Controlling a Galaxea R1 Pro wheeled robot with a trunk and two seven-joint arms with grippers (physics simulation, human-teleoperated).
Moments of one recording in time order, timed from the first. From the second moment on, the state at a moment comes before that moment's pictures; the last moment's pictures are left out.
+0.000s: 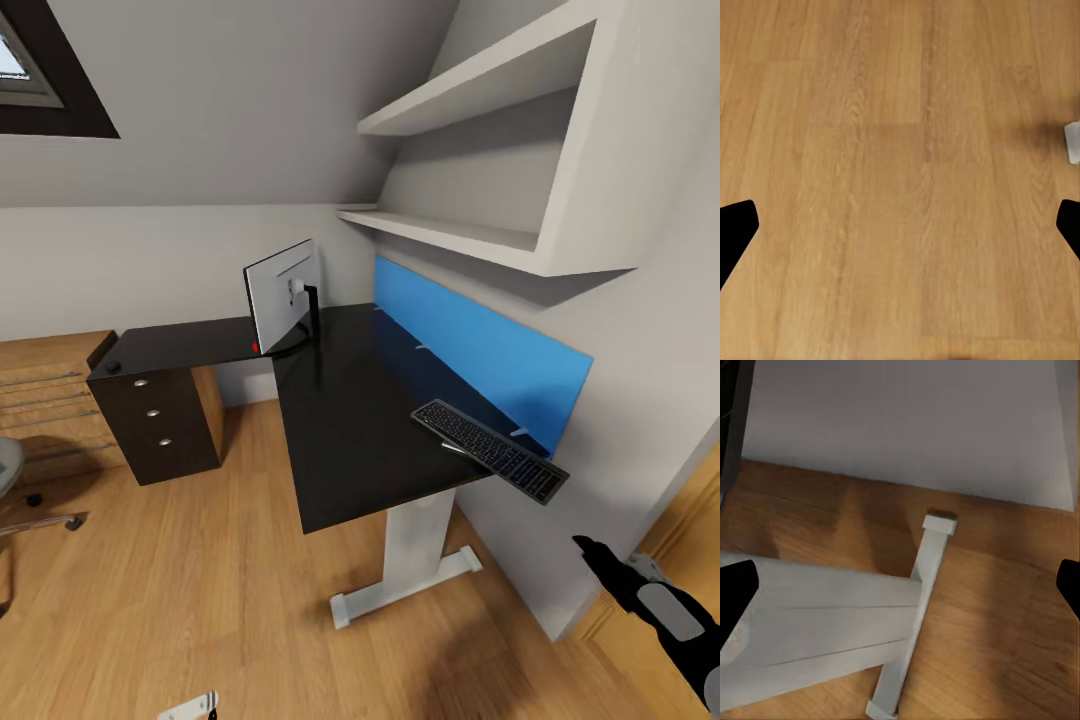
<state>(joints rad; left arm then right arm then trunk) -0.22 0.04 -0.15 -0.37 0.35 -0.35 0.26 -0.60 -0.41 0.03 -0.44 -1.17 0.18 0.01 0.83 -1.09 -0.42</state>
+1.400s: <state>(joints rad) -0.22 0.04 -0.13 -0.41 0.35 -0.36 0.26 -0.64 -0.41 -0.12 -0.46 -1.36 0.44 0.02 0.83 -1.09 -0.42</state>
